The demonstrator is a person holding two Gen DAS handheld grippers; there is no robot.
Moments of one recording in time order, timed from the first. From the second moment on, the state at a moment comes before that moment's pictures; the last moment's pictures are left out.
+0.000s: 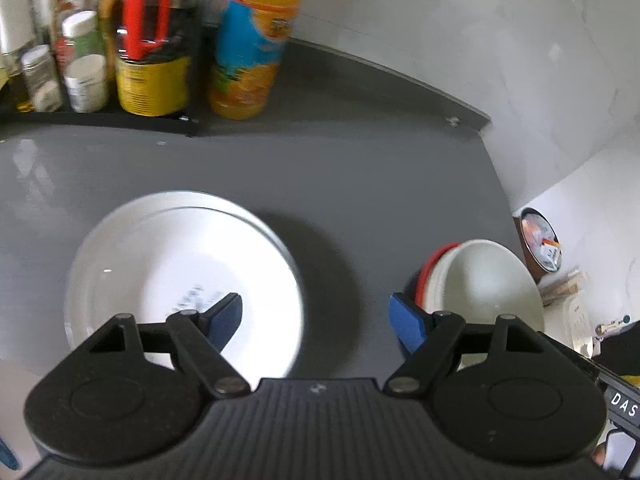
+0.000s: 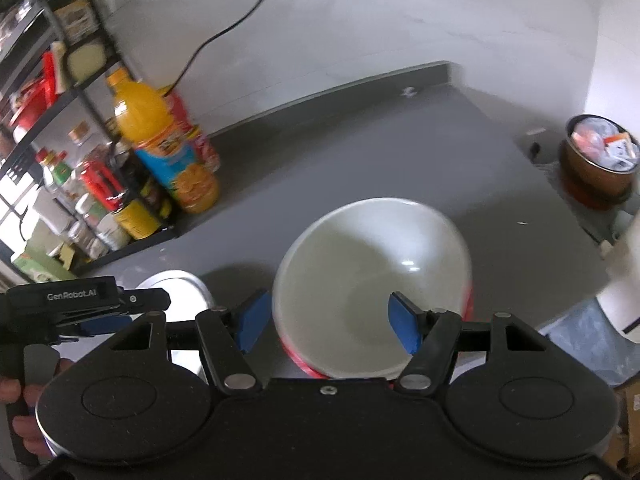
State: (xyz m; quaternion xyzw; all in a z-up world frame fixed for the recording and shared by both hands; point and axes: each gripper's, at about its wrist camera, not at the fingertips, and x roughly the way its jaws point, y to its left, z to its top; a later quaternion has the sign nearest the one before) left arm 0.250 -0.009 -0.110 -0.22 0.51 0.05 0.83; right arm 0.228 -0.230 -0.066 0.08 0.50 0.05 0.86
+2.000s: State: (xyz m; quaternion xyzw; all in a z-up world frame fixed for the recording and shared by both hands) left arm 0.298 -0.115 -0.182 -0.29 0.57 0.08 0.77; right arm 0.278 -0.314 -0.134 0.08 0.57 0.11 0.81
